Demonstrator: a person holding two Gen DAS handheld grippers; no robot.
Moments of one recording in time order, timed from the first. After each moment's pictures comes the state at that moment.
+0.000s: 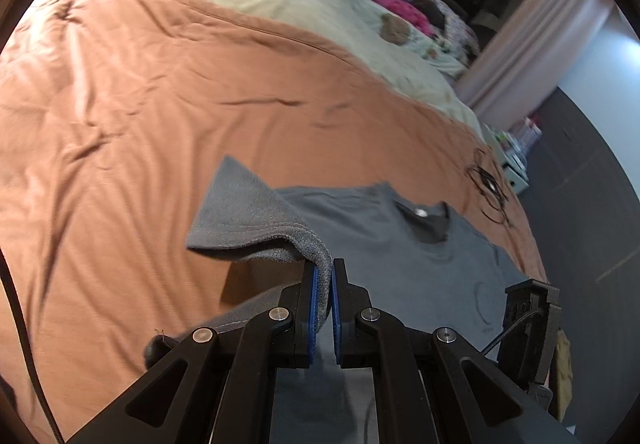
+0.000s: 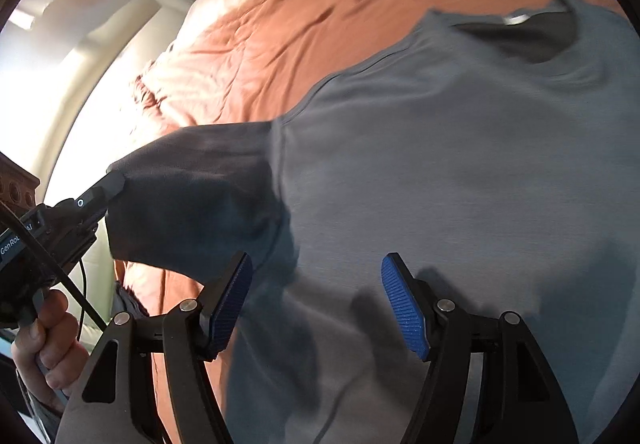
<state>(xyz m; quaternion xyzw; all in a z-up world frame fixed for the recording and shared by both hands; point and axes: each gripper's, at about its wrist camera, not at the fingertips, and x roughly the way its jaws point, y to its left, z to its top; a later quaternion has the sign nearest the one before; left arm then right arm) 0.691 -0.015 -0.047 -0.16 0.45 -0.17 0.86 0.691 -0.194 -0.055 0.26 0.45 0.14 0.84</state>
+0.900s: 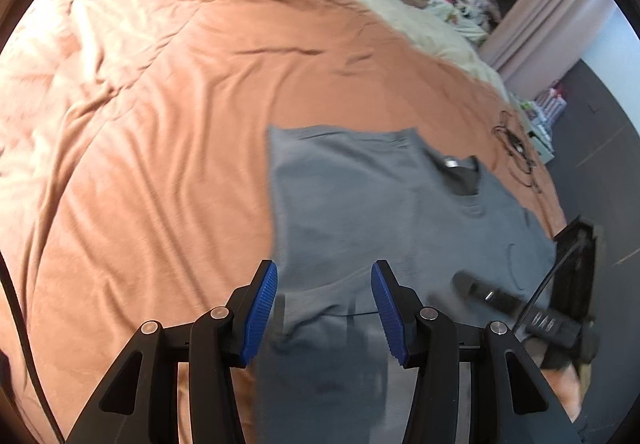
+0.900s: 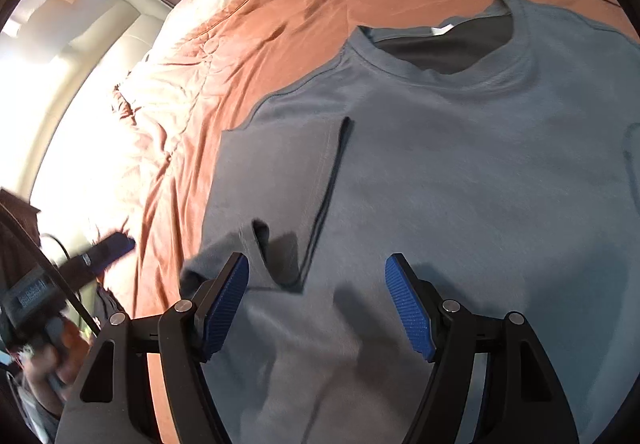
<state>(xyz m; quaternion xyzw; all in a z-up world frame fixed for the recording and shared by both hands) 0.665 -0.019 -0.092 -0.13 0.50 -0.12 0.84 0.678 -0.228 -0.041 0.25 0.46 0.10 0.85</state>
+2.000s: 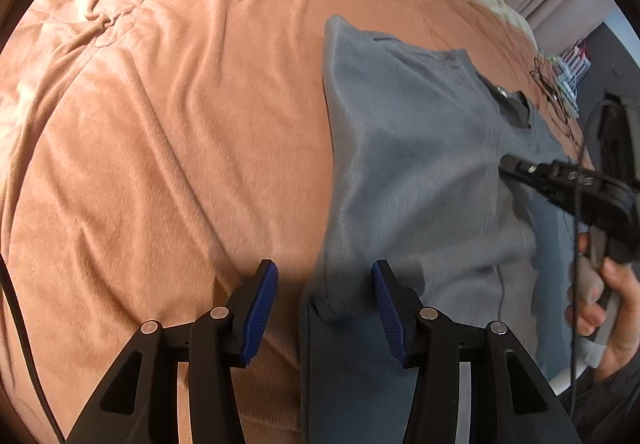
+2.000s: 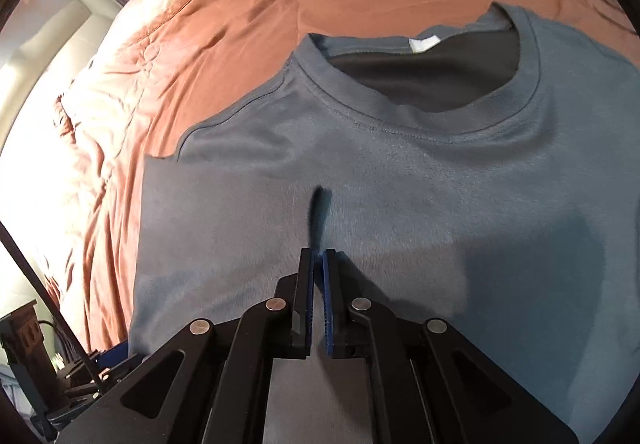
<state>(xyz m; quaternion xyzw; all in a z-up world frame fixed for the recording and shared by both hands) 0.659 -0.021 -0.166 -0.09 0.57 -0.10 0.81 0.722 -0.208 -0.049 0.21 0.49 0.01 0.85</state>
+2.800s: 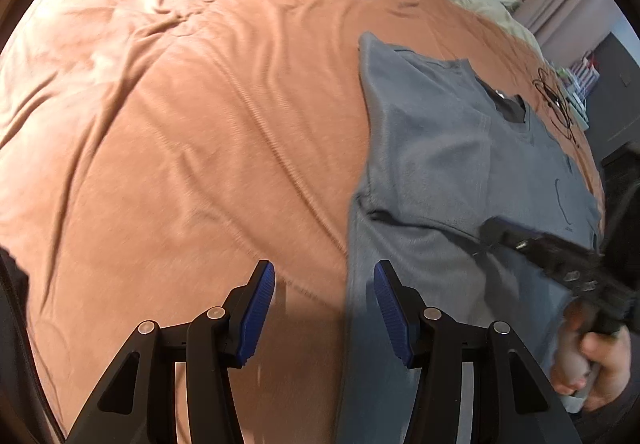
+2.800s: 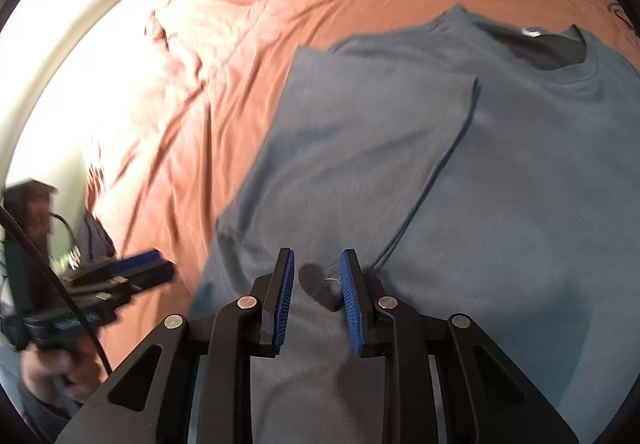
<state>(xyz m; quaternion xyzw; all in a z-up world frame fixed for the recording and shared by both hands) 0.581 0.013 -0.129 -0.10 0.55 -0.05 0.83 0.641 -0.128 -0.047 0.12 0.51 0.14 0.84</state>
